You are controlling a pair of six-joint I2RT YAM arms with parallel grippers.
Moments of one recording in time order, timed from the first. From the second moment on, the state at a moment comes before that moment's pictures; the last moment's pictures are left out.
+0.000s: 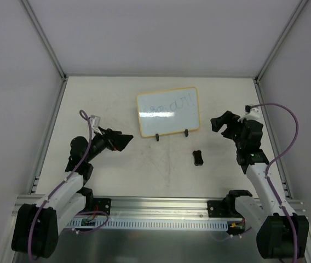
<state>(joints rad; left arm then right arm) -0.17 0.81 0.18 0.60 0.54 -0.62 0.05 0.89 0.53 0.08 -0.12 0.45</state>
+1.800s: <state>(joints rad) -0.06 2.16 1.18 1.04 1.21 -0.77 0.43 0.93 0.62 -0.57 0.02 0.35</state>
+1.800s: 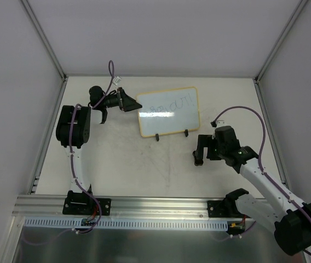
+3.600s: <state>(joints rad) -0.13 2.30 1.25 1.18 1.25 -0.96 0.55 1.36 0.68 -0.43 0.20 0.38</state>
